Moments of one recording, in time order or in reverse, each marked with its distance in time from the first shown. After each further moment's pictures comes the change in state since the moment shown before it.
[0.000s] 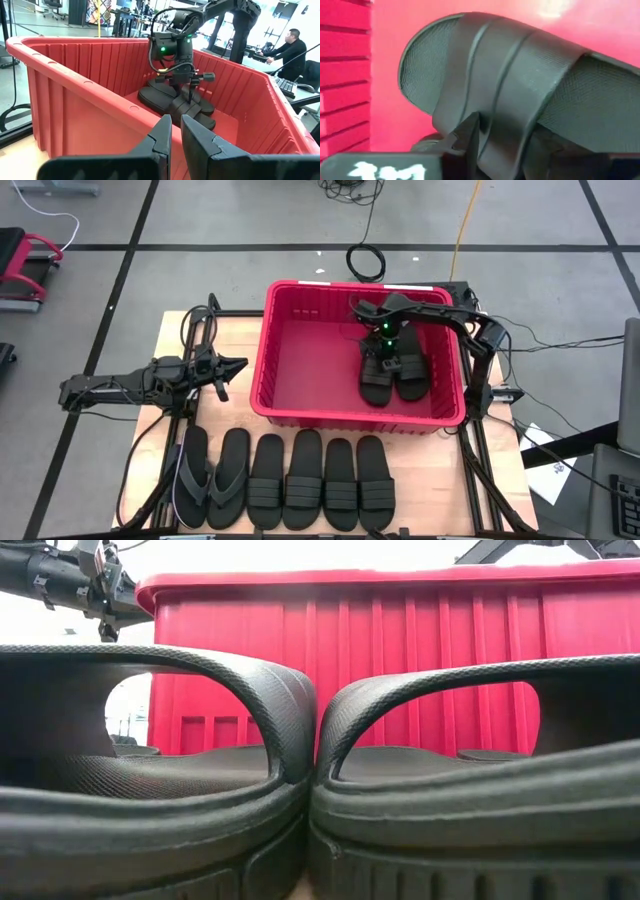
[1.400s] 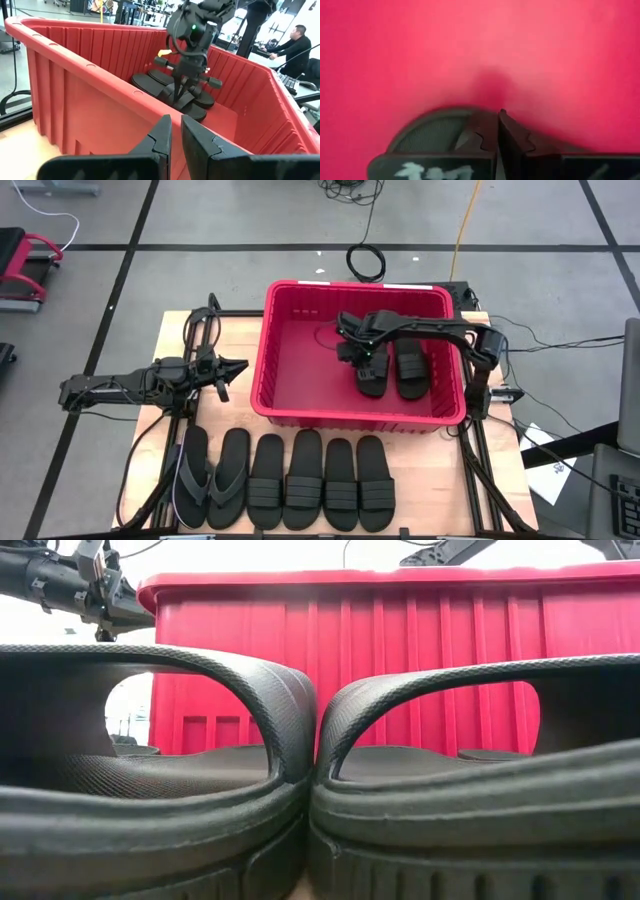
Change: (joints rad) left arm 0.000 0.000 0.000 -0.052 0.001 -0.062; right arm 0.208 -0.025 0.019 0.340 0.161 0.272
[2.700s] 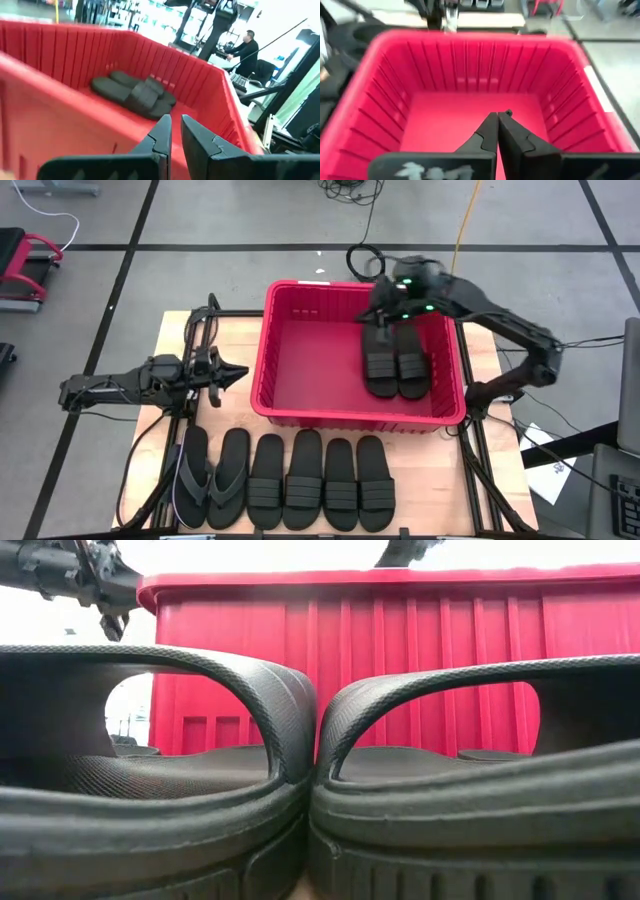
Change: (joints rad) left arm 0.000 -0.001 0.039 0.036 0.185 -0.002; right arm -0.060 -0.458 0.191 0.086 -0.166 0.266
